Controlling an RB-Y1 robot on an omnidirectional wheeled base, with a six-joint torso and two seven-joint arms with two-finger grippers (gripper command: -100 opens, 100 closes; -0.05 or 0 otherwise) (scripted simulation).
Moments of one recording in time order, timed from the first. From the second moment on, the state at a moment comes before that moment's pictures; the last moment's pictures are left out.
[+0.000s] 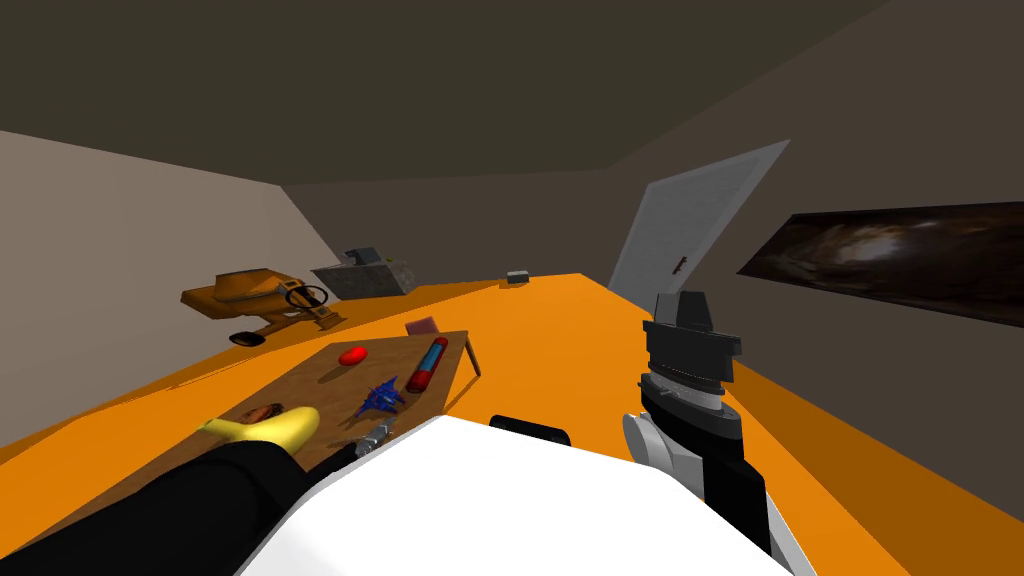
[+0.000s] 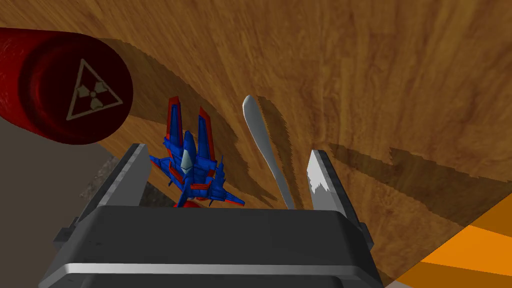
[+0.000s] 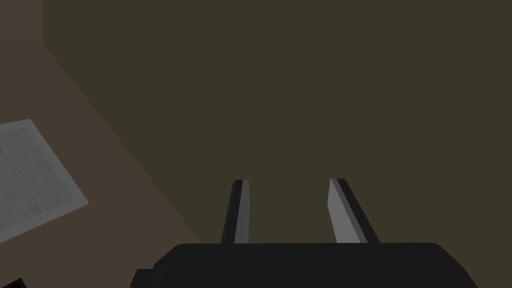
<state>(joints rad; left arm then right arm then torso) 0.73 0.66 0.06 -1.39 0.42 0.26 -0.11 0.50 0.03 0.02 -2.39 0.06 -0.60 0.17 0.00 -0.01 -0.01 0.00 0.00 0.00</state>
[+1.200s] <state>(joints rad) 0.76 0.71 0.08 -1.13 0.64 0.46 -0.18 0.50 0.03 0.02 -2.39 0.06 -0.60 0.17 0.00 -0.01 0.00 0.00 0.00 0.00</state>
